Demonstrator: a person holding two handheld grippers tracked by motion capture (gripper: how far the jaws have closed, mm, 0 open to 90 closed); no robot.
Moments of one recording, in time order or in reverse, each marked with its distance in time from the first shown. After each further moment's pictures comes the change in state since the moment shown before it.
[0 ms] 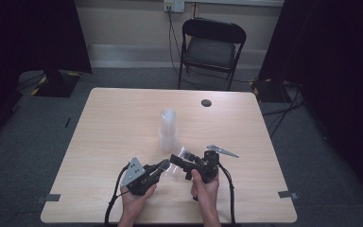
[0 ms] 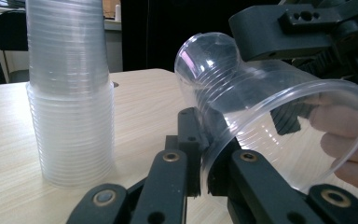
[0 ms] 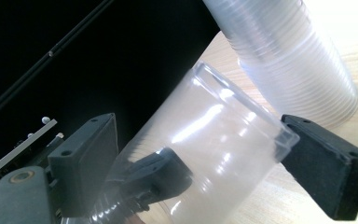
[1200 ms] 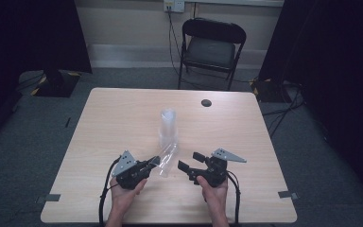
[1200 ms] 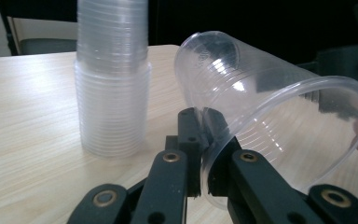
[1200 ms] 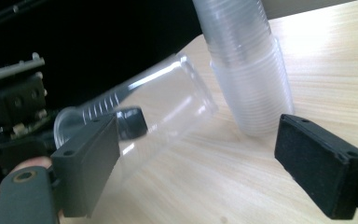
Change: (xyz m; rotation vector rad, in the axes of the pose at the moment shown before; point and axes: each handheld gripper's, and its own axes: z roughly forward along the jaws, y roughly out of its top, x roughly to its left) left arm 0.028 0.014 -0.013 0.126 0.031 -0.043; right arm -0.001 -0.003 -0.025 0.009 -0.106 -0.260
